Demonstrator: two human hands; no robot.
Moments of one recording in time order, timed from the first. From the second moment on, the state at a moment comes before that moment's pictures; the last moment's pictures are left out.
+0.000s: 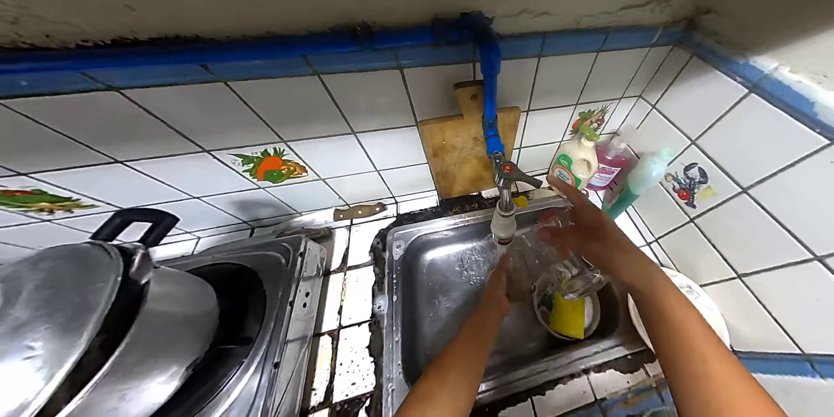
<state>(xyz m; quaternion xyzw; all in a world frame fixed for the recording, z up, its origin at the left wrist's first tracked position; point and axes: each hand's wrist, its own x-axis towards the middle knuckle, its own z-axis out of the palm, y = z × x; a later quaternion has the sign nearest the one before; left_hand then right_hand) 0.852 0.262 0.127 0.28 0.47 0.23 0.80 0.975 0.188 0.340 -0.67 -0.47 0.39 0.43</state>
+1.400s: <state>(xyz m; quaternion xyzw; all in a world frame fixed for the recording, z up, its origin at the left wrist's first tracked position) 0.613 0.283 0.177 0.29 0.24 0.01 0.92 0.732 0.110 0.231 -0.70 0.03 0.42 0.57</state>
